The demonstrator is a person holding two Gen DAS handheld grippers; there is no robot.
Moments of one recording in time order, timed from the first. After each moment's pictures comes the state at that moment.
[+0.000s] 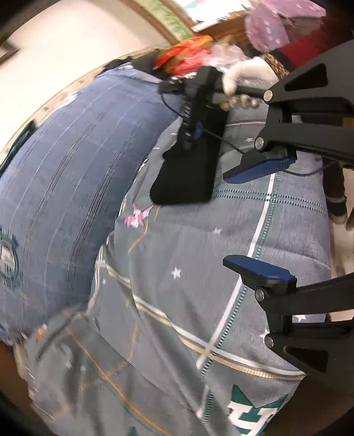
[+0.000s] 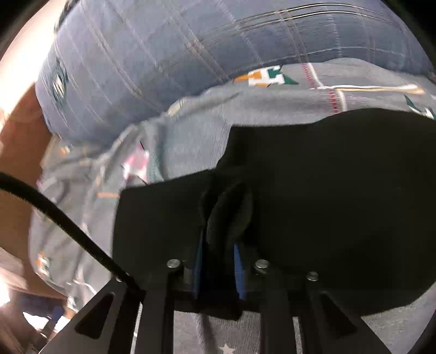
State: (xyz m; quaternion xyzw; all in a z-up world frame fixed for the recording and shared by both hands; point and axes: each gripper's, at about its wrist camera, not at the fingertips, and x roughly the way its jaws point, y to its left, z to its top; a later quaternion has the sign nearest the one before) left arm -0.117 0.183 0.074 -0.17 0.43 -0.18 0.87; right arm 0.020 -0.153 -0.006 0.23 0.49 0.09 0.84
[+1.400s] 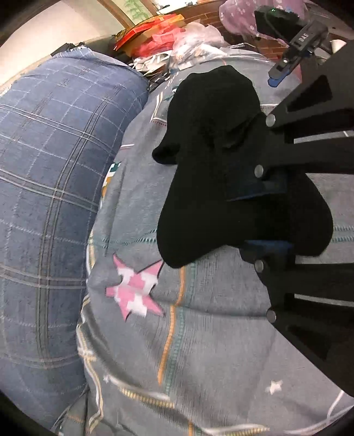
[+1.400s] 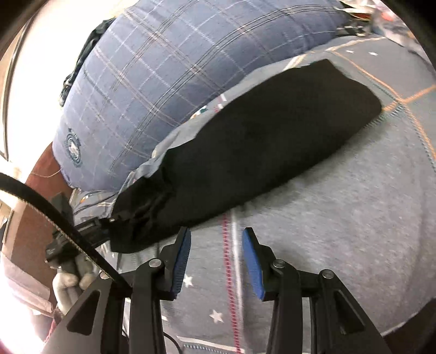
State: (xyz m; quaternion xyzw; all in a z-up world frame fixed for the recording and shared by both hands) left arm 0.051 0.042 0.025 -0.10 0.52 -0.22 0.82; right arm -0.137 -0.270 -0.023 0.34 0.38 0.05 0.86
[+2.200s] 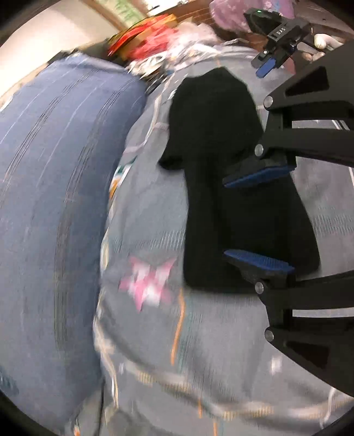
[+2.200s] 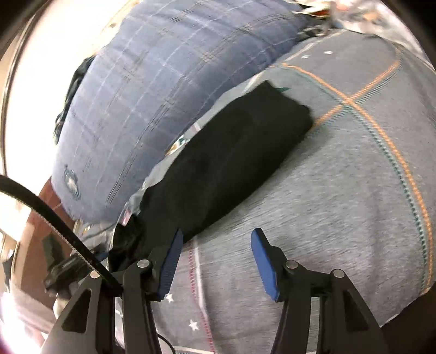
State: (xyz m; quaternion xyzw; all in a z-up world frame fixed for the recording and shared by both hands) left arm 0.041 0.033 0.040 -0.07 0.51 -0.25 0.82; right arm -0.165 -0.310 -0.027 0.39 0.33 0.01 0.86
